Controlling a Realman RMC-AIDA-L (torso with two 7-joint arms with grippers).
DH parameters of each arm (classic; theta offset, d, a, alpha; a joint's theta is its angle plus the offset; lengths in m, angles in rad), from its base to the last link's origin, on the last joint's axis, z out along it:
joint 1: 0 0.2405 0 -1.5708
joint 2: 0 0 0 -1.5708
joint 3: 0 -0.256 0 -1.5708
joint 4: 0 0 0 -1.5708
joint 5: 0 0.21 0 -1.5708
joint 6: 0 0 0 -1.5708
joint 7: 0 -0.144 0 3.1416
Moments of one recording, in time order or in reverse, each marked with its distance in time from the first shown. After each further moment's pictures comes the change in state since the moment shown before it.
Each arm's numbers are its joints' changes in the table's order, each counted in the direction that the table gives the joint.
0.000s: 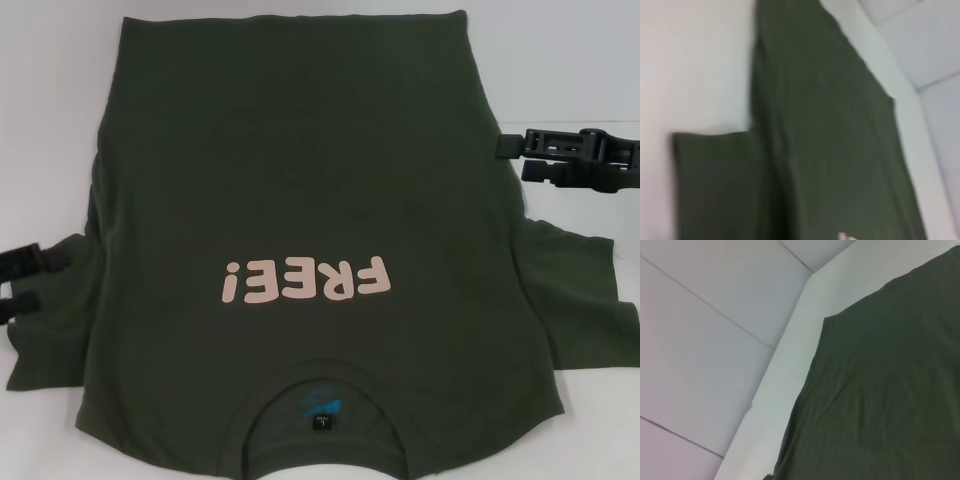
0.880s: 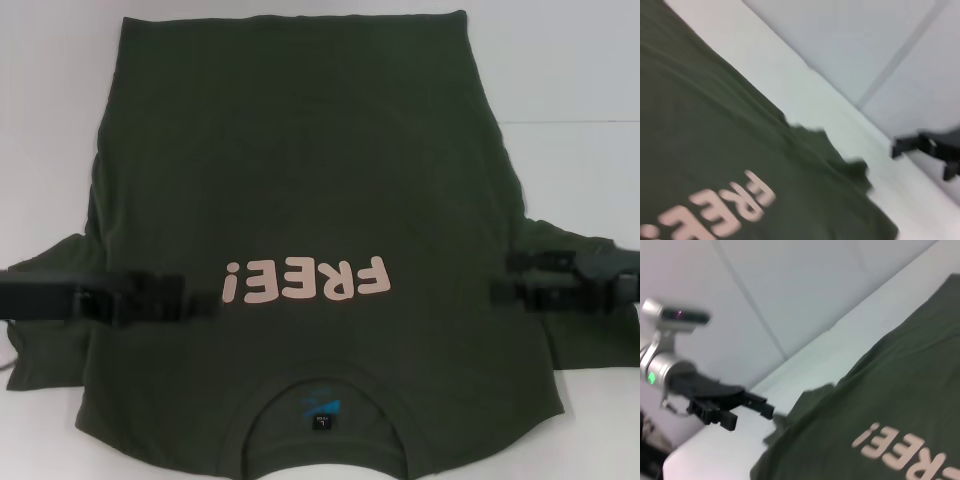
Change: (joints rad) left arm -0.063 -0.060 -0.311 -0.116 -0.127 0.208 -0.436; right arm -0.153 0.097 0.037 0.164 -0.004 -0.287 0.482
